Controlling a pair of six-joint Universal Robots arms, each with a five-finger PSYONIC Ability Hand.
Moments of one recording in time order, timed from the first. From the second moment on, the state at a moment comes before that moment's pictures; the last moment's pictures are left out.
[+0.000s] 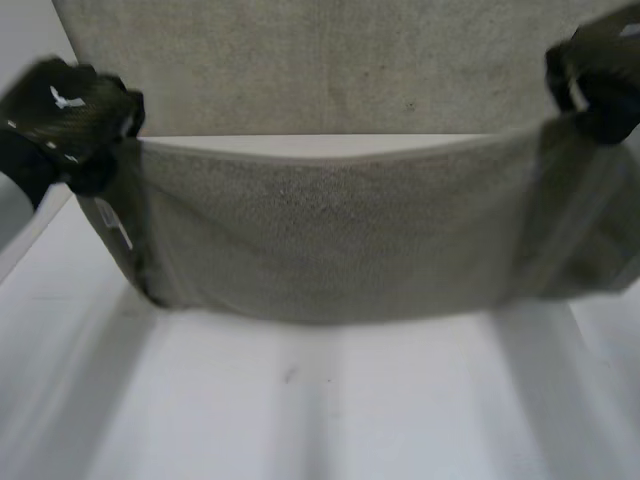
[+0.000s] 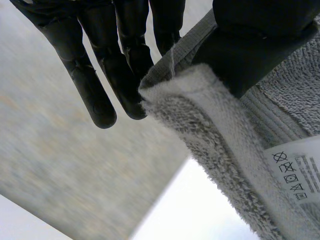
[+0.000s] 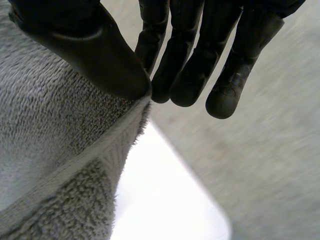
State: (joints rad) left arm 4.55 -1.48 -1.59 3.08 -1.25 3.68; right arm 1.77 -1.43 0.98 0.66 1.34 2.56; left_hand 1.19 1.22 1.22 1.22 1.03; right_hand 1.35 1.33 1.34 1.34 1.18
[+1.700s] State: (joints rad) left arm 4.58 -1.94 -1.70 3.71 -1.38 3.47; right arm 1.74 -0.97 1.51 -0.20 1.45 2.81; left_hand 1.20 1.22 1.22 1.22 1.04; right_hand 0.73 0.73 0.73 0.73 0.55
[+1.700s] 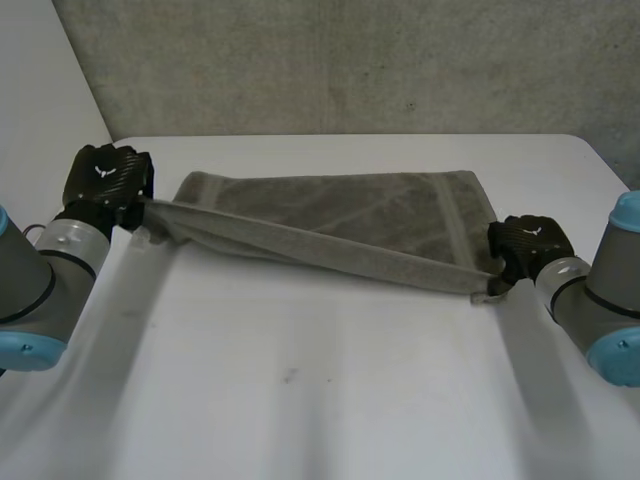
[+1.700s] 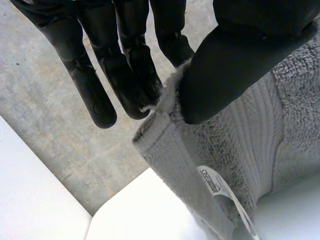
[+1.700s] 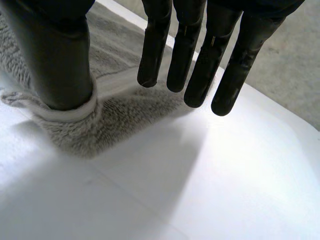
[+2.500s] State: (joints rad) left arm 4.59 -1.57 -1.91 3.39 -1.37 3.49; right arm 1.62 -1.57 1.68 -0.02 1.30 2.29; left_hand 1.21 1.22 1.22 1.22 1.04; right_hand 1.34 1.34 1.34 1.34 1.17
